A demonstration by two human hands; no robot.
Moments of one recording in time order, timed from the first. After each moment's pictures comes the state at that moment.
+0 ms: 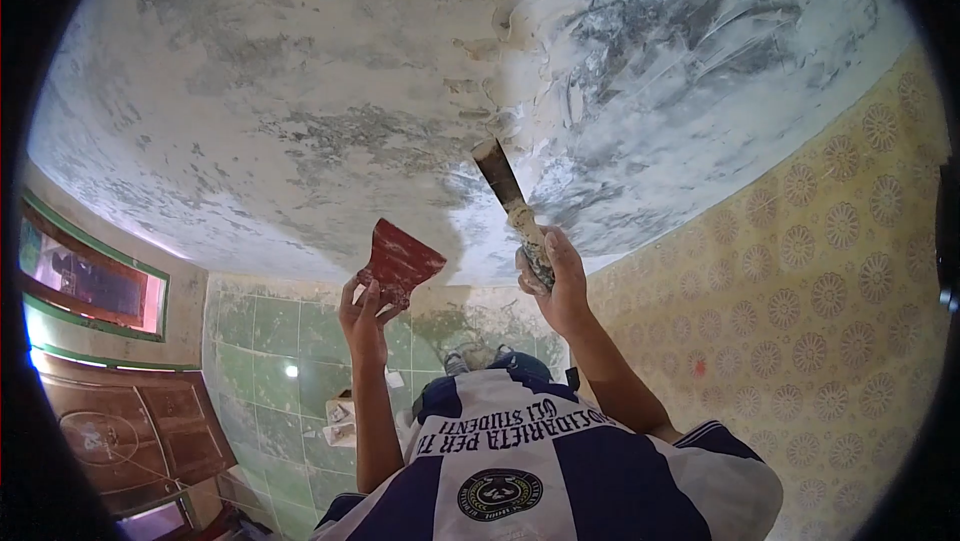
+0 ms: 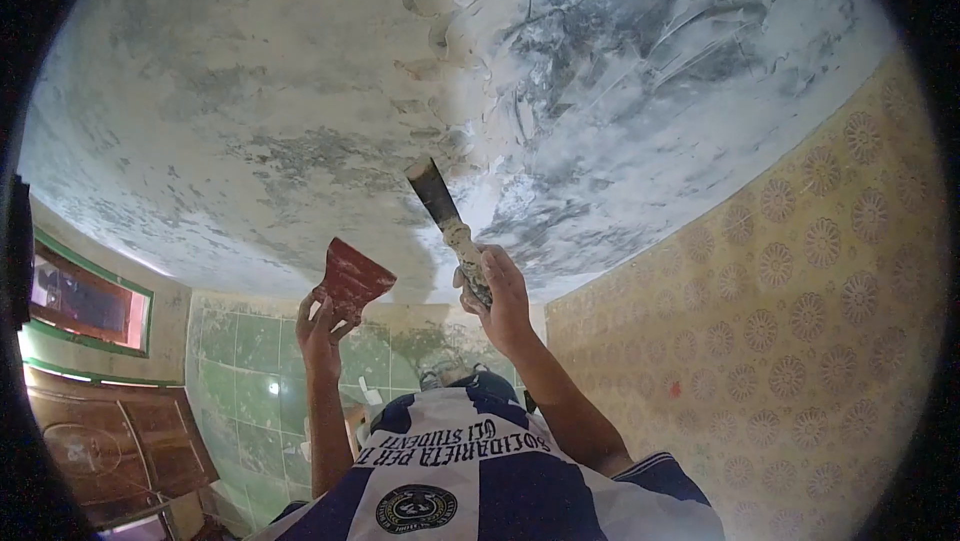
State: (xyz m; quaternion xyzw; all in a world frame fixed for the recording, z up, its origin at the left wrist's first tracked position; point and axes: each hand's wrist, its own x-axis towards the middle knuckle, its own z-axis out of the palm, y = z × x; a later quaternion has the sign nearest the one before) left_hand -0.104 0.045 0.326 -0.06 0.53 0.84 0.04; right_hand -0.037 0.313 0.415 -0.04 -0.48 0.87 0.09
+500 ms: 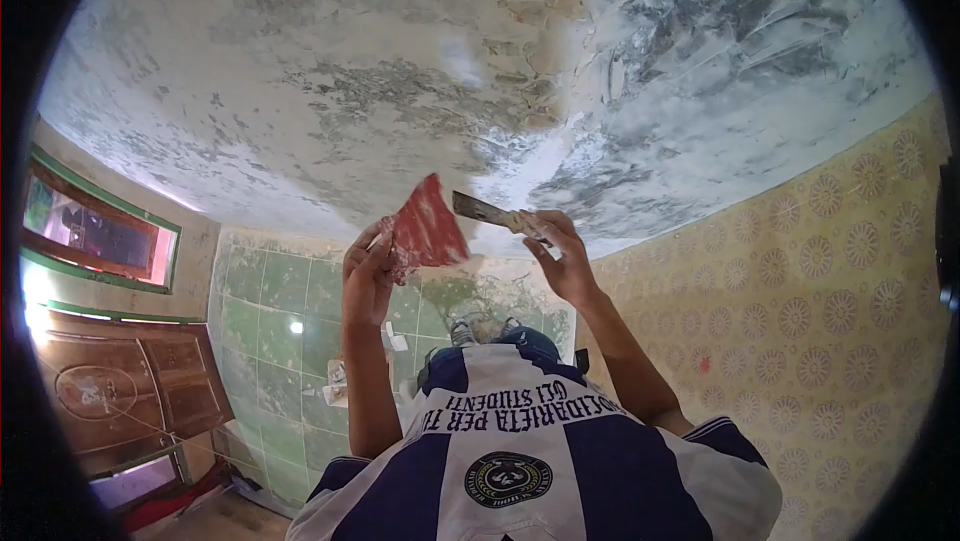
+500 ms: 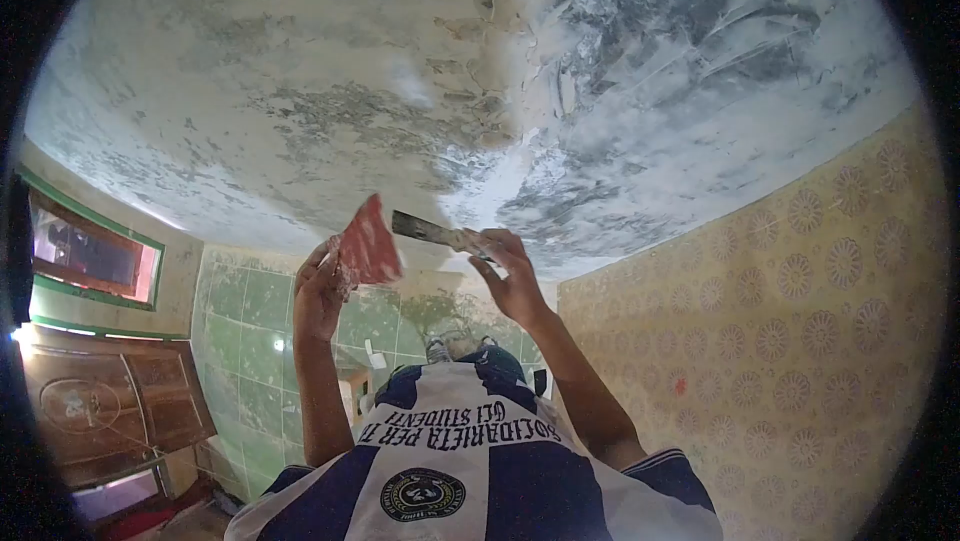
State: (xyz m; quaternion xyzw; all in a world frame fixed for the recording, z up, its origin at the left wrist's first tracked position) left_hand -0.121 0.026 0.352 -0.02 0.39 0.90 0.16; right_hand -0.049 0.333 0.349 0.12 -0.87 0.42 0.22
